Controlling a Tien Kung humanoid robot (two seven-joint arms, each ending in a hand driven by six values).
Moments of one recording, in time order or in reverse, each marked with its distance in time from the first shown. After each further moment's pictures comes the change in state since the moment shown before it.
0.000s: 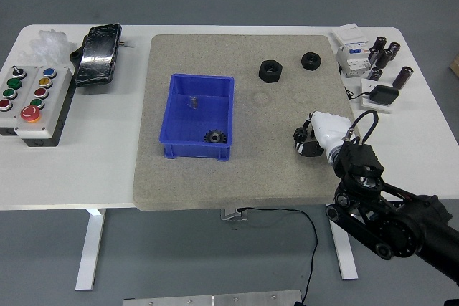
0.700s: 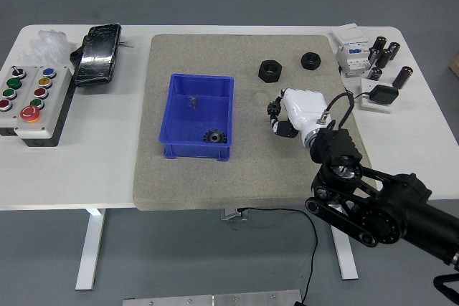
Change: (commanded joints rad) left arm -0.006 0.008 -0.007 0.000 0.013 0.001 0.005; right arm 0.193 0.068 -0.193 0.026 -0.023 -0.109 0.000
